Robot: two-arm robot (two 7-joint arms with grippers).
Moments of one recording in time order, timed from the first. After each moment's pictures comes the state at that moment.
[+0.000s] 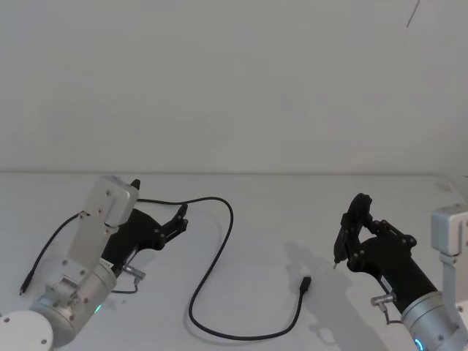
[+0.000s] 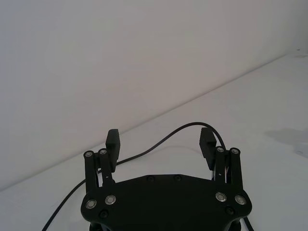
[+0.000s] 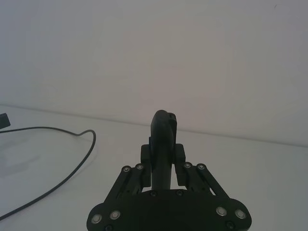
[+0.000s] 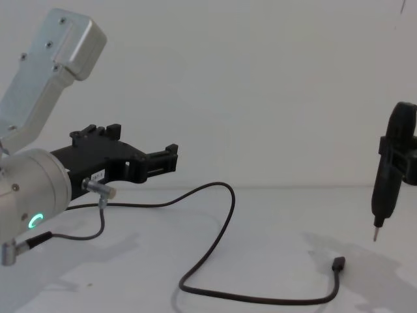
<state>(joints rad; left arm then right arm) -0.24 0.38 0.45 -1.63 -0.20 0.01 -0.01 -0.01 0.34 -0.23 -1.77 0.29 0.03 0.07</state>
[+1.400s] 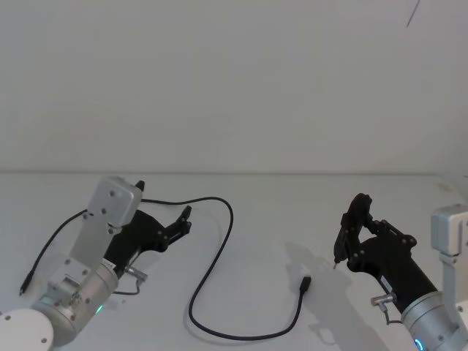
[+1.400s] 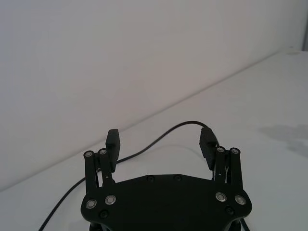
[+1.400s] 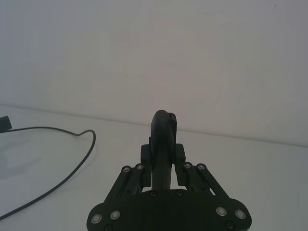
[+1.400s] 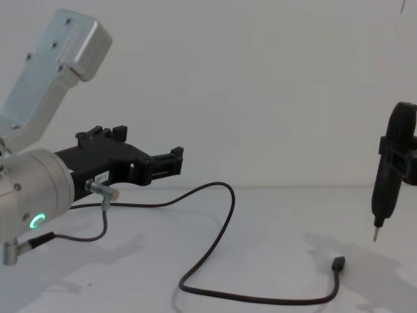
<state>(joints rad) -0.24 0.39 0.46 -1.63 -0.20 0.02 -0.04 -0.01 0.34 -0.23 -1.77 0.29 0.03 0.07</state>
